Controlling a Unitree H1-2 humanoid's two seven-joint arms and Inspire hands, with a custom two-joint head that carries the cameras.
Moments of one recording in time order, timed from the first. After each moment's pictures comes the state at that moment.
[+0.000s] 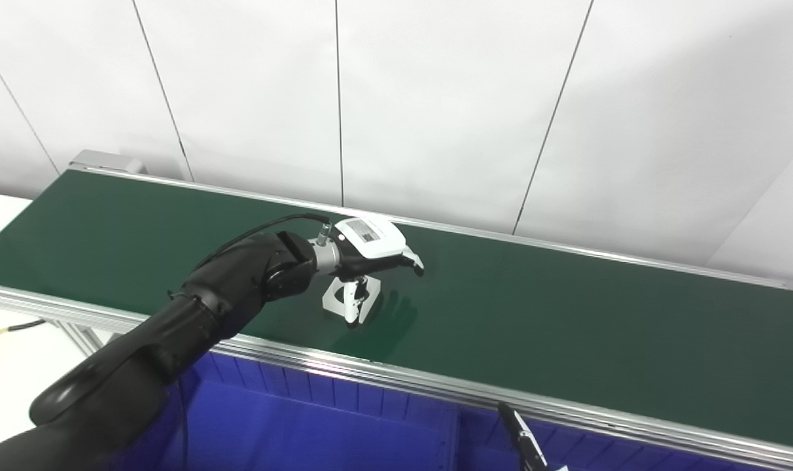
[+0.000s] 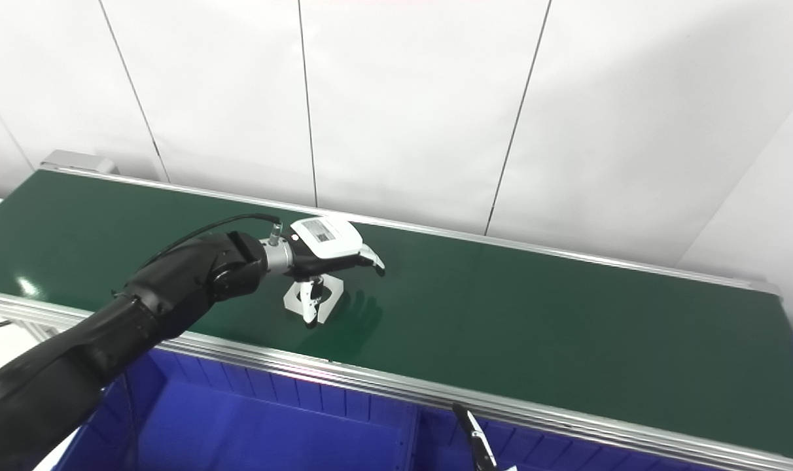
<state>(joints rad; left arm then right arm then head) -0.74 0.41 -0.57 0.63 0.94 -0.42 -0.22 0.16 -0.14 0.46 0.29 -0.11 -0.42 -0.26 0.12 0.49</state>
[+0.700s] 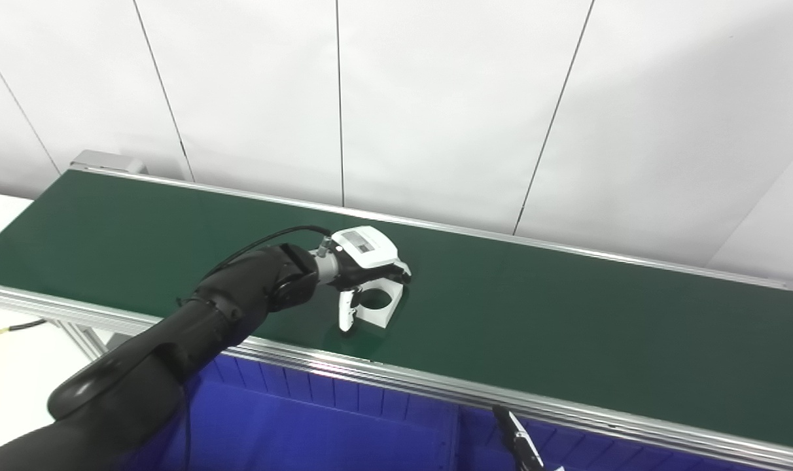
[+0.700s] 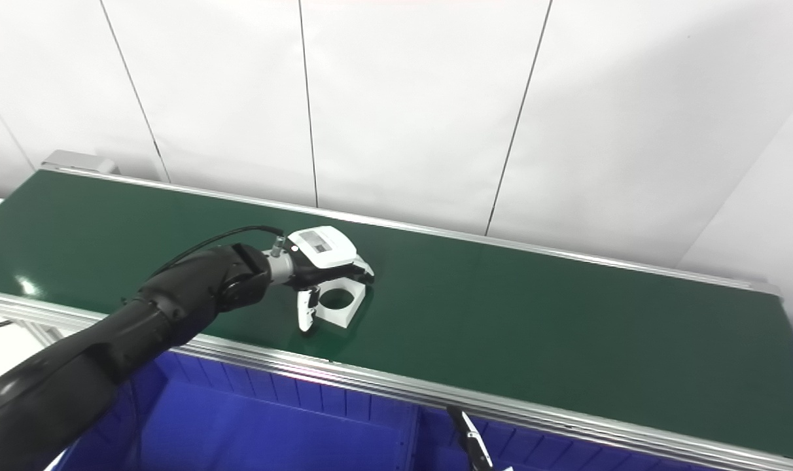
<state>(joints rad) -0.77 0.37 -0.65 0.77 1.01 -0.35 -0.15 0.17 -0.14 0.47 0.28 -0.11 -0.42 -0.28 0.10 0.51</state>
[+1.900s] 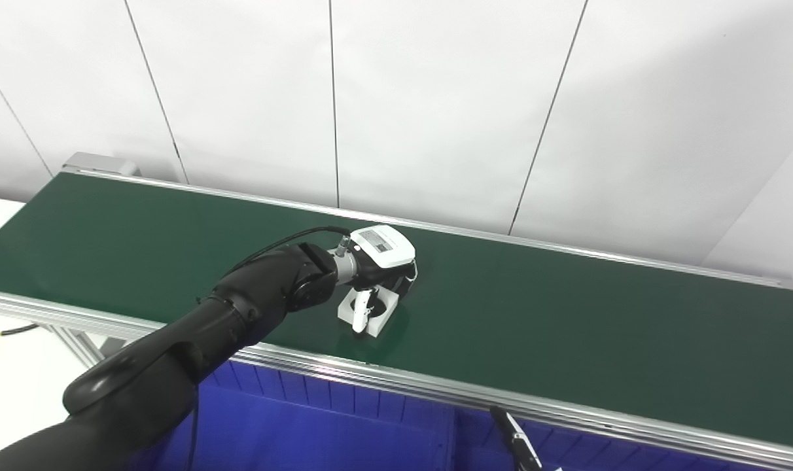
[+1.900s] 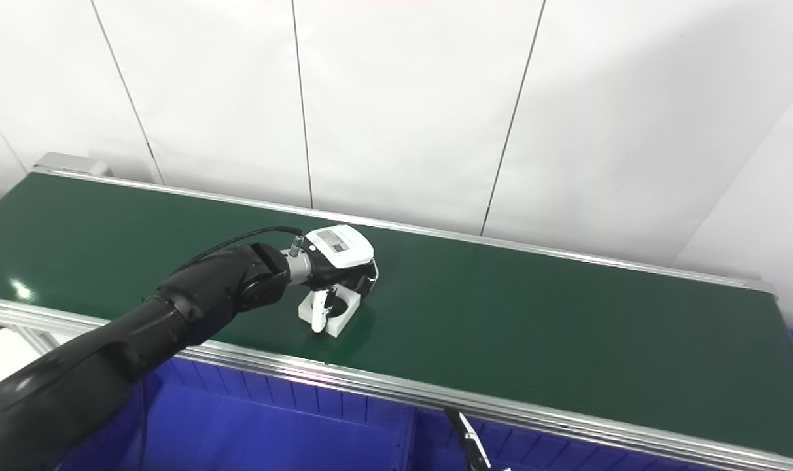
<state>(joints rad) -0.78 0.35 -0.68 0.71 0.96 -0.30 -0.21 0.18 -0.14 0.47 0.27 -0.10 -0.42 -0.27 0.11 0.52</state>
